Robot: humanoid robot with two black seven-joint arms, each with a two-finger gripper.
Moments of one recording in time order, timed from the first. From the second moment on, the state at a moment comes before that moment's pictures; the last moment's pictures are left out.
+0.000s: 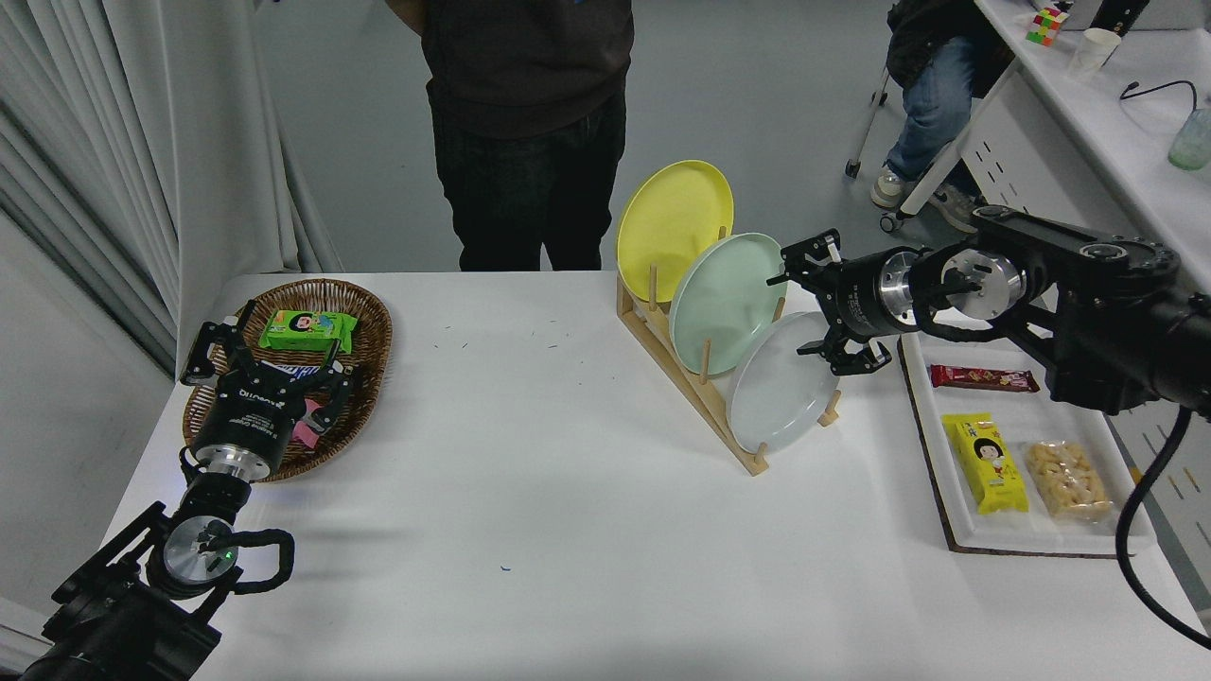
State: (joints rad) left arm -0.40 0.28 -1.19 -0.64 0.14 -0.56 -0.39; right arm 1.32 -0.34 -0.13 0.68 0.15 0.20 -0.43
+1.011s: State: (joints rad) left arm -0.40 0.28 -1.19 -0.64 0.14 -0.56 -0.39; right arm 1.24 -0.34 0.03 0.67 0.17 0.19 -0.47
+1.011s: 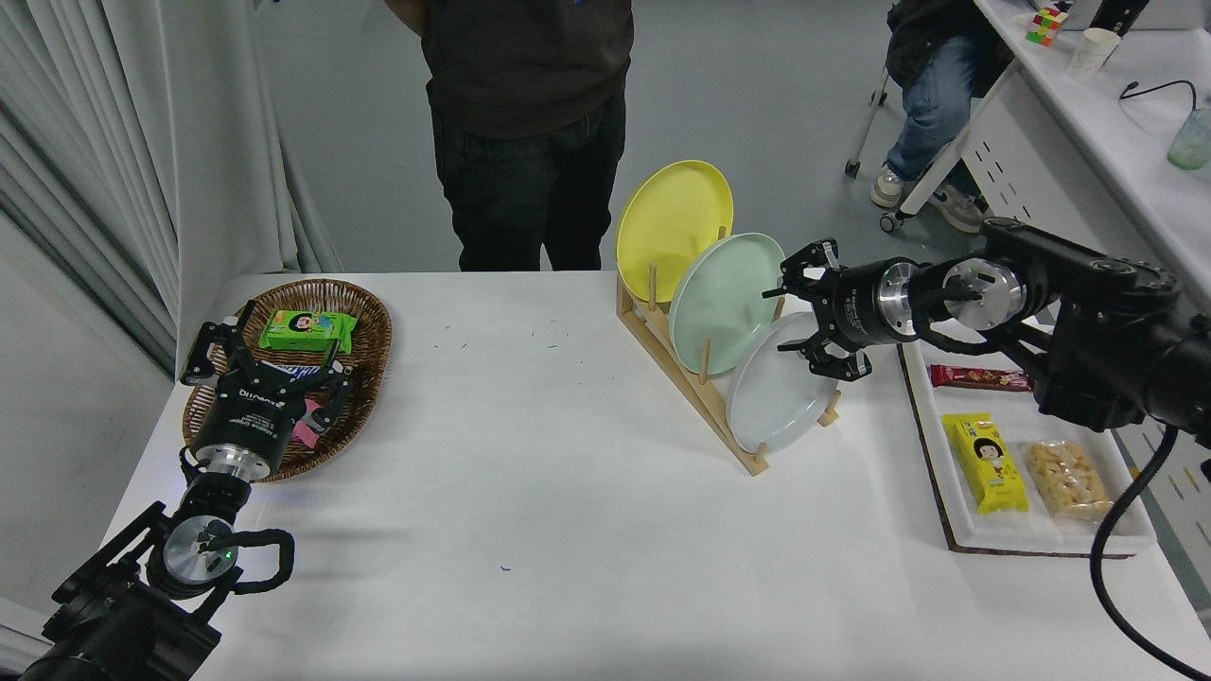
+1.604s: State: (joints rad) left arm -0.40 0.28 -1.19 -0.64 0.14 -0.56 -0.39; right arm 1.24 -0.37 0.08 0.69 0.17 0.14 -0.55
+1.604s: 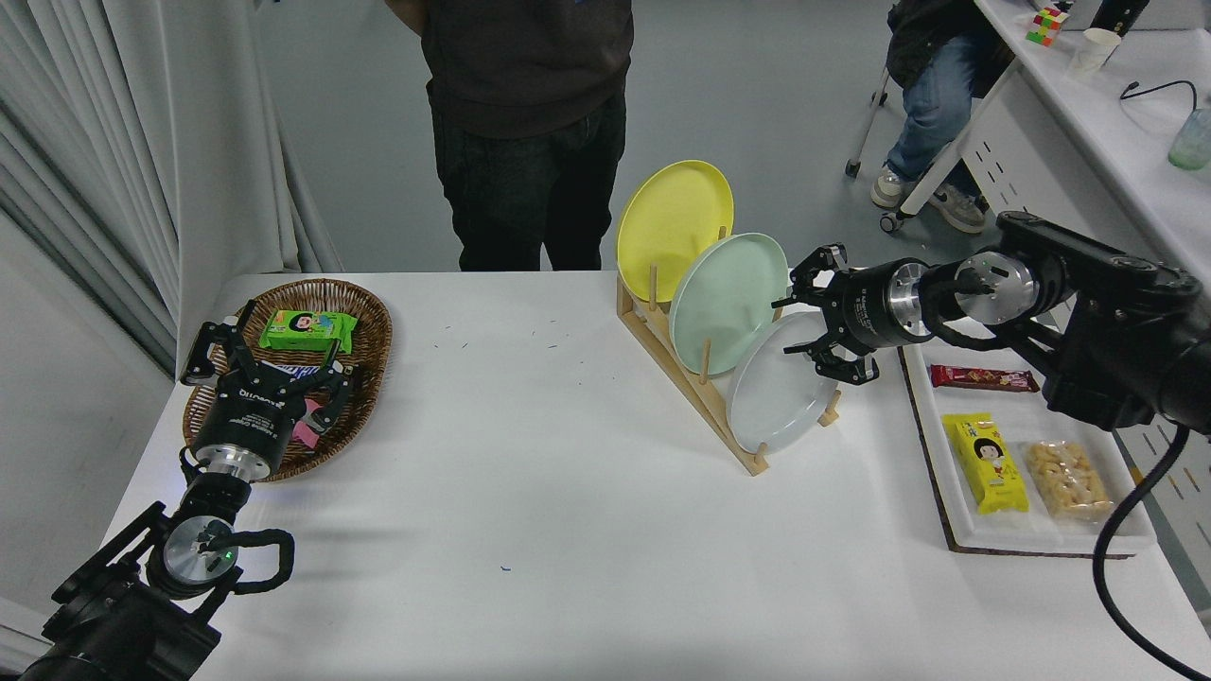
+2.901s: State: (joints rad) left arm -0.40 0.28 -1.19 -0.64 0.14 -0.56 -0.39; right arm 1.24 -0.31 0.11 0.68 0.16 0.09 -0.57
